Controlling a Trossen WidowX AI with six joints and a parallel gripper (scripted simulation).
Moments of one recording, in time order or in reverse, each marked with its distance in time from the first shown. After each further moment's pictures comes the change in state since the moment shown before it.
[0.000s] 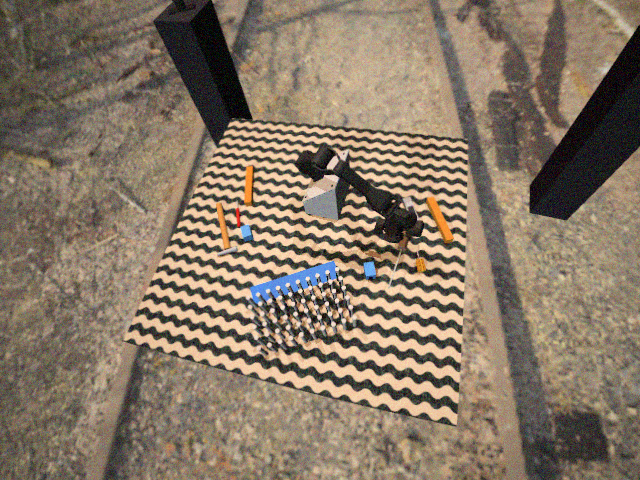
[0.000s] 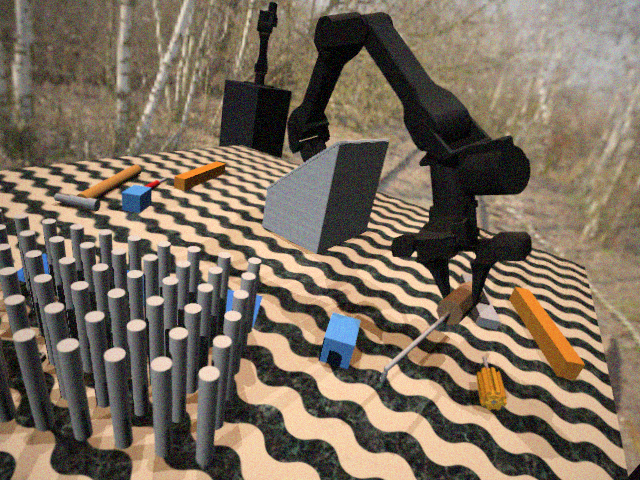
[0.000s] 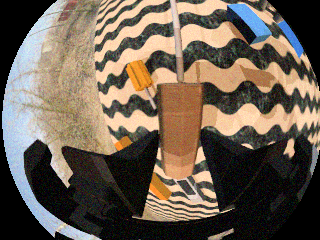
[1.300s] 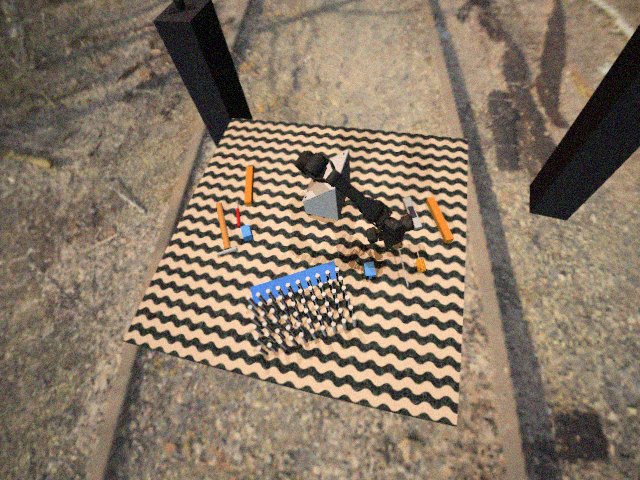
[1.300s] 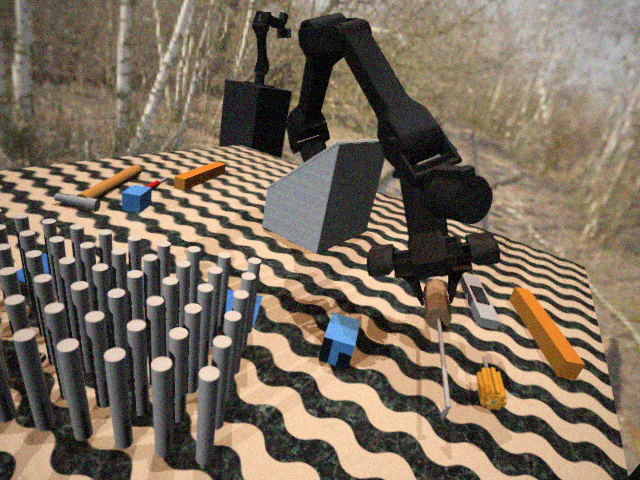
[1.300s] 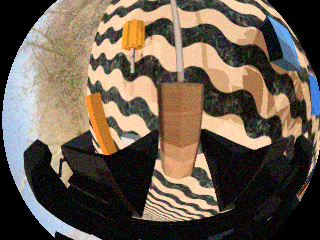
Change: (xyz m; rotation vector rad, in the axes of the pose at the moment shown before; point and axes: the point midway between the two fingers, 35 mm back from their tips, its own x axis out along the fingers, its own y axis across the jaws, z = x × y) arm 0.012 -0.044 -0.006 -0.452 0.204 -0.006
